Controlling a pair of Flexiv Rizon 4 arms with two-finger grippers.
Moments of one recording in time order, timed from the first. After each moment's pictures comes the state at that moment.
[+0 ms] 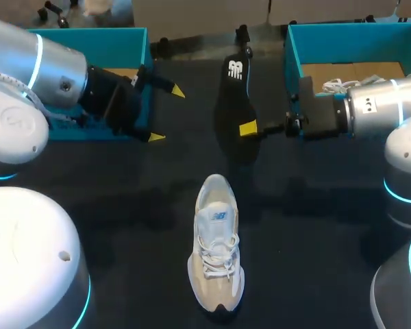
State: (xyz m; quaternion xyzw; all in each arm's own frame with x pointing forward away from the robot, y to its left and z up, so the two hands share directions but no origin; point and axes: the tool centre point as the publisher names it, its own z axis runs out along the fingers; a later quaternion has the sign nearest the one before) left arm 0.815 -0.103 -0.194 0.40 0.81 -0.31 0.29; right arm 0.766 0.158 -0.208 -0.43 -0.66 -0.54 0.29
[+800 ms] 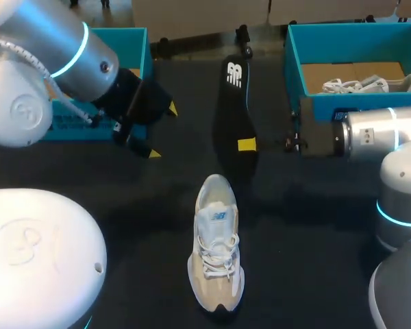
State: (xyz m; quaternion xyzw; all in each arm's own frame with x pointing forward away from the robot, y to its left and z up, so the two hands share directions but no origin) left arm 0.780 -0.084 -0.222 0.20 0.95 -0.20 0.13; right arm 0.750 0.161 -0.234 -0.35 -0.68 -0.60 0.23
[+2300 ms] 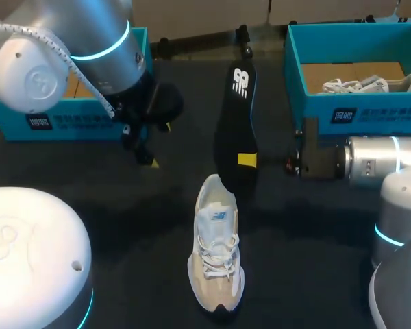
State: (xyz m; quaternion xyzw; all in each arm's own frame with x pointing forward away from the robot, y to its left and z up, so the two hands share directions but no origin) left arm 0.761 -0.072 -0.238 0.10 0.99 -0.11 0.04; right arm 0.728 0.165 -0.244 -0.31 -0.67 -0.65 0.18
